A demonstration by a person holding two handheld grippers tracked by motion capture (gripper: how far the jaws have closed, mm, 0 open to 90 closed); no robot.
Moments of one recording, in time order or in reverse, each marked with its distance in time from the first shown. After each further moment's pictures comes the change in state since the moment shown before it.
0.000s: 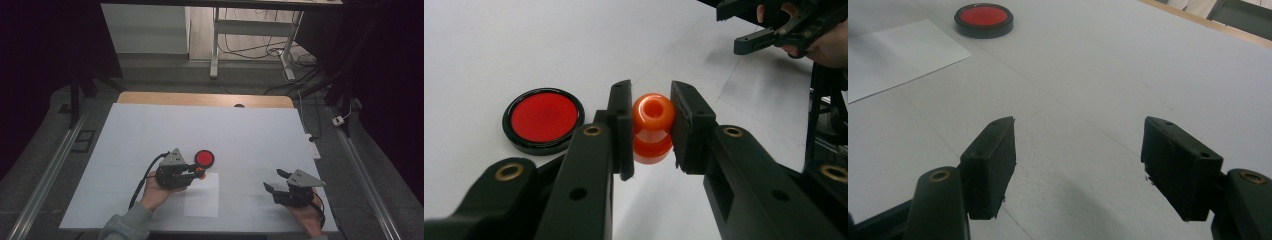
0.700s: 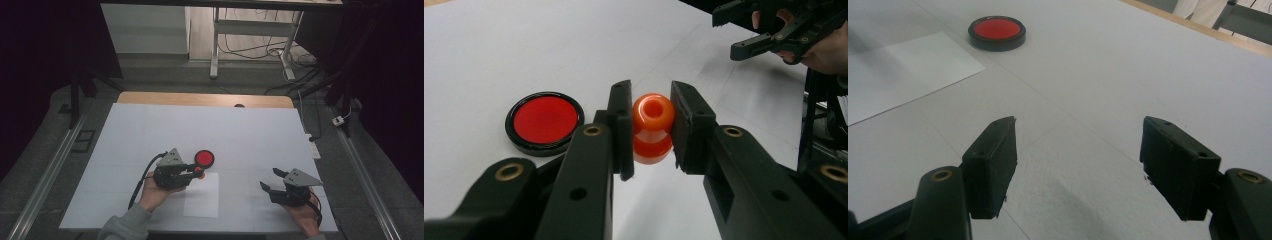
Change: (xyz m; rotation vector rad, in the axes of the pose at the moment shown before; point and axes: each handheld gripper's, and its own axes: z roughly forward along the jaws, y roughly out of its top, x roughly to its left) left arm -0.002 0.001 -0.006 -0.019 -0.002 -0.006; right arm 0.008 0.010 0.003 -0.016 0.016 -0.005
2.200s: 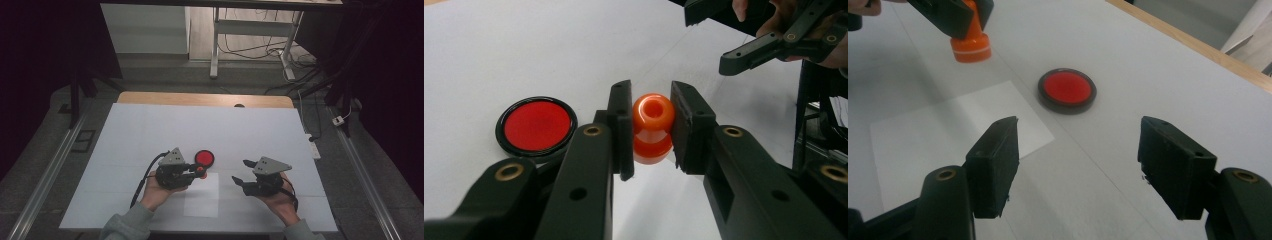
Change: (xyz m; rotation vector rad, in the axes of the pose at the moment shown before) left arm -0.001 0.003 0.005 -0.003 -0.022 0.001; right arm 0.044 0.069 0.039 0.009 0.159 -0.110
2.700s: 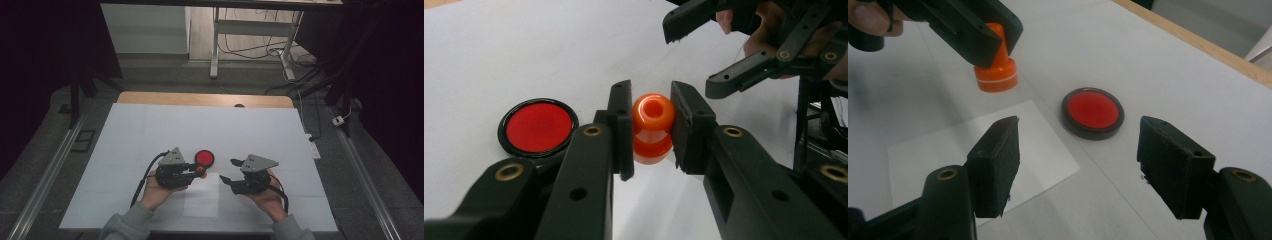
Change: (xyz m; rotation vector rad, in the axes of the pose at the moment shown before) left arm 0.001 0.000 -0.001 -0.001 0.007 0.003; right arm 0.011 0.012 0.025 -0.029 0.073 0.009
